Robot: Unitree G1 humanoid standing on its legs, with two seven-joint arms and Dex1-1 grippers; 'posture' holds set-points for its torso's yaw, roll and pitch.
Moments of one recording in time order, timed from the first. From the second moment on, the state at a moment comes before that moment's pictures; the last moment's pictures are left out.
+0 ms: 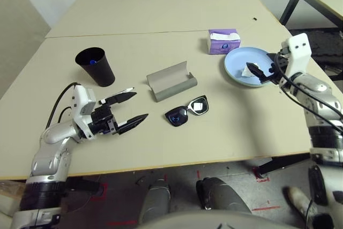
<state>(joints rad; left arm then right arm) -0.05 0.67 0.22 0.05 -0.51 0.02 -1.15 -0.40 -0.57 -0.11 -0.10 0.25 0.57 0.57</state>
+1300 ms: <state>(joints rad) -0.14 0.67 0.21 0.23 -0.47 -0.07 -1.22 -0.99 -0.71 0.71 -0.41 0.23 1.01 1.00</state>
